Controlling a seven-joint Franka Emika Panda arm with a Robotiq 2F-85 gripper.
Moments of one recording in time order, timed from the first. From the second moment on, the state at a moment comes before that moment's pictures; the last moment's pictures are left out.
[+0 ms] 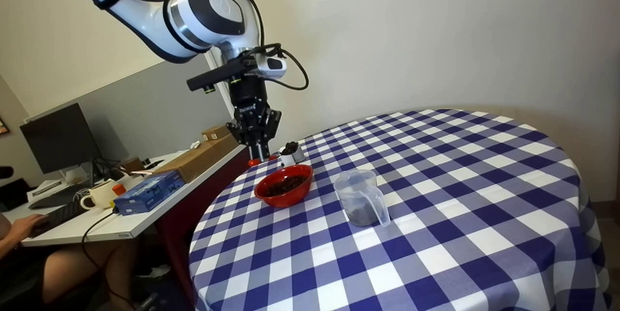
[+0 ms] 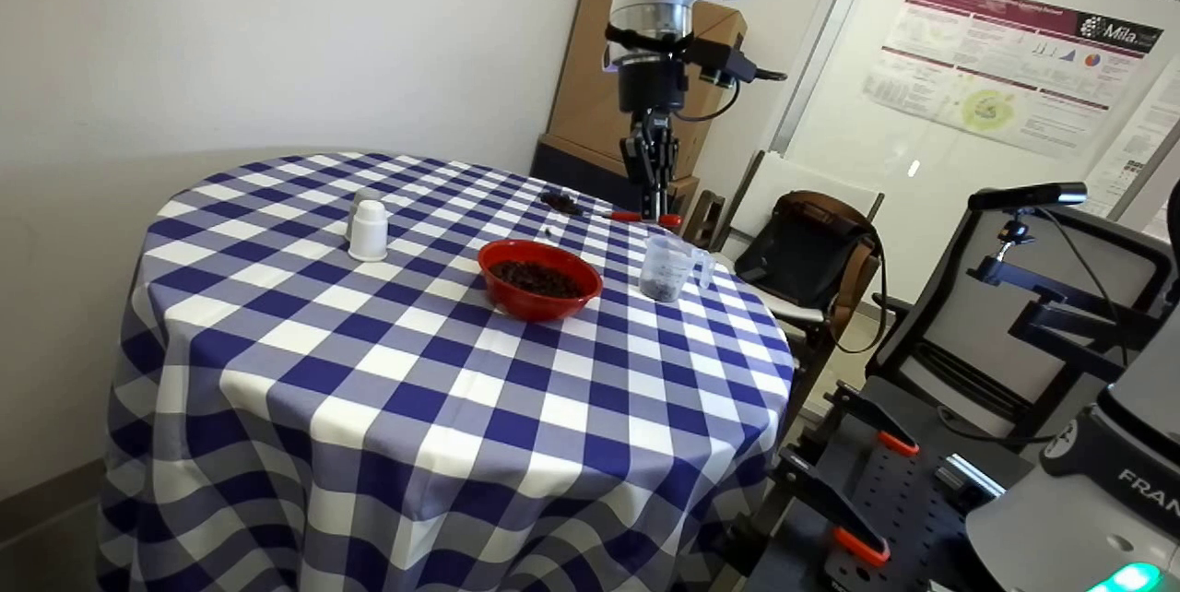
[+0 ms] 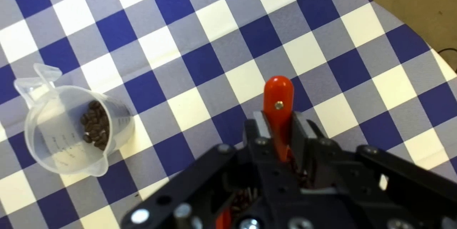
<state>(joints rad) 0.00 0.22 0.04 -2.13 -0.11 2.00 -0.08</state>
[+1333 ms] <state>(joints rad) -0.10 0.05 -0.09 -2.26 -0.11 2.00 -0.08</state>
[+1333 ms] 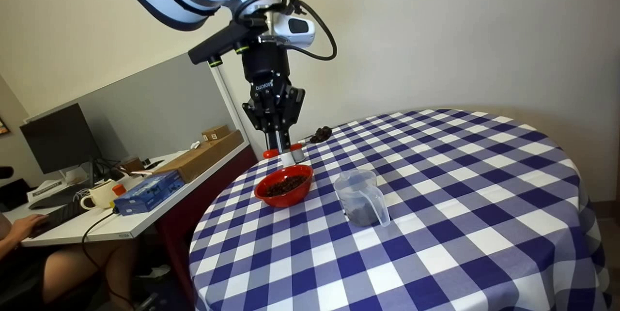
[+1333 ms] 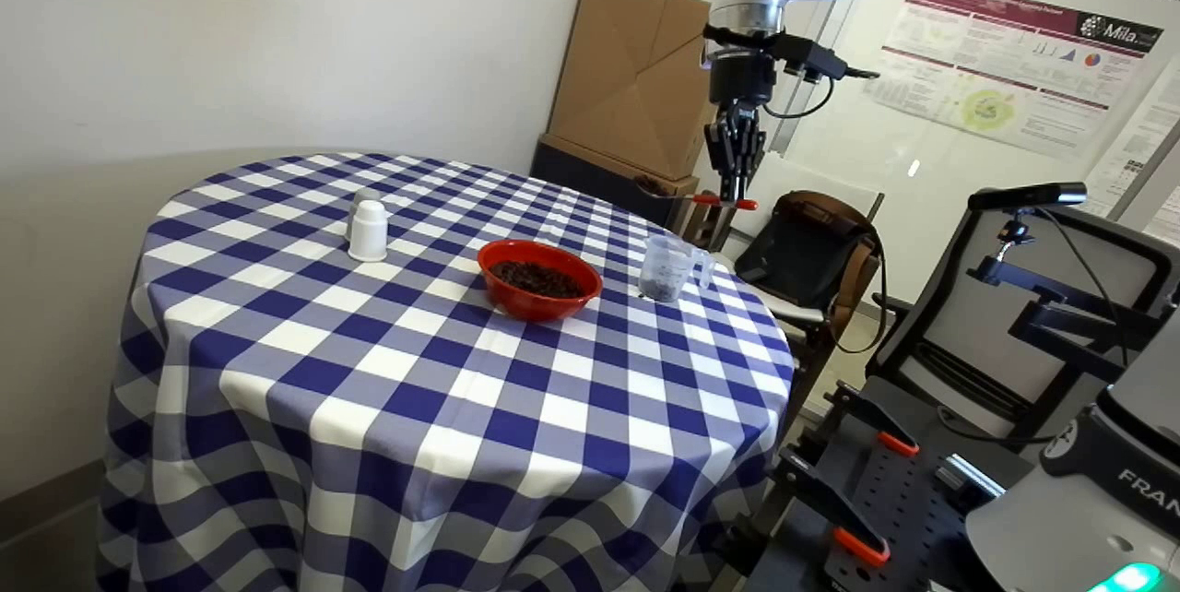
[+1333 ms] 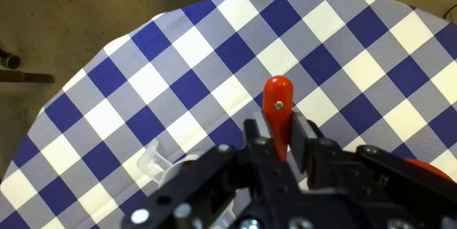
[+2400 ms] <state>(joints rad) -0.15 0.05 -0.15 -2.30 -0.17 2.00 -0.07</state>
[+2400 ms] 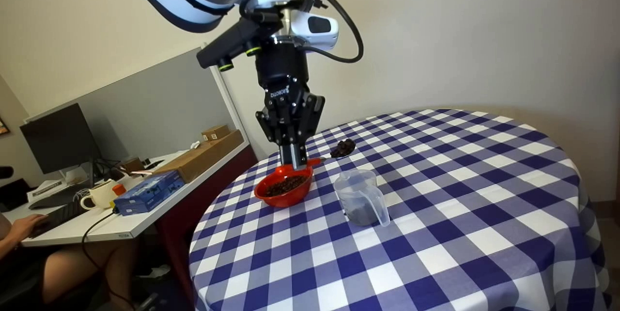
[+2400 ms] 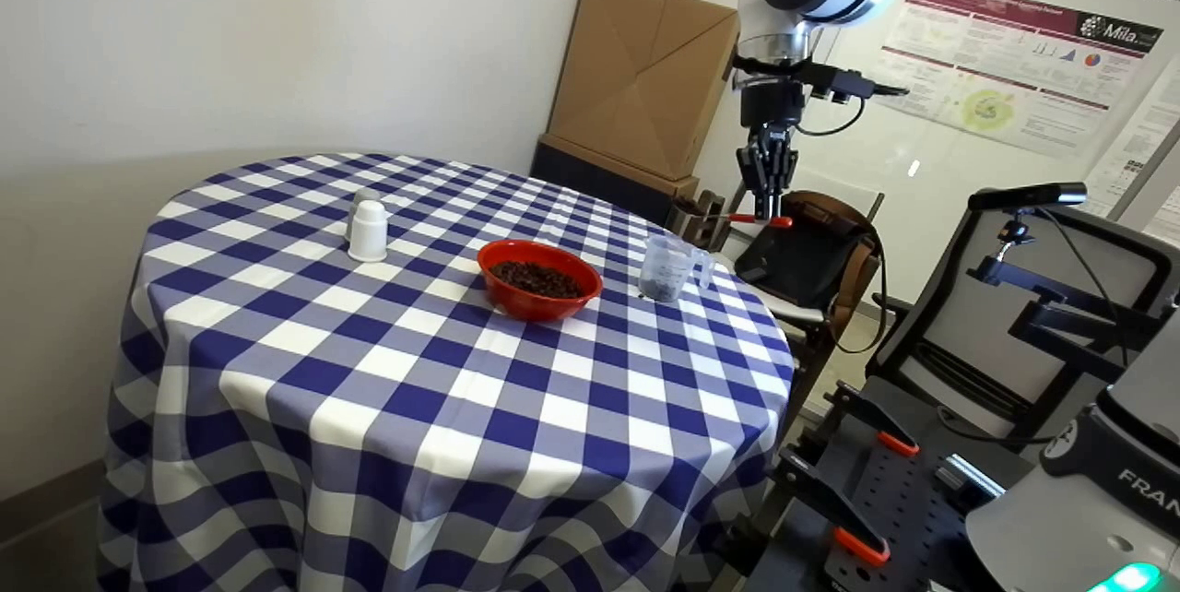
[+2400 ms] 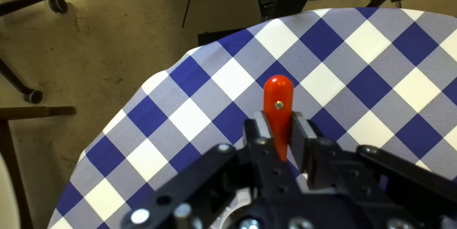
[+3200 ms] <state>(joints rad) -0.15 0.05 -0.15 -2.31 -0.28 2.00 -0.02</state>
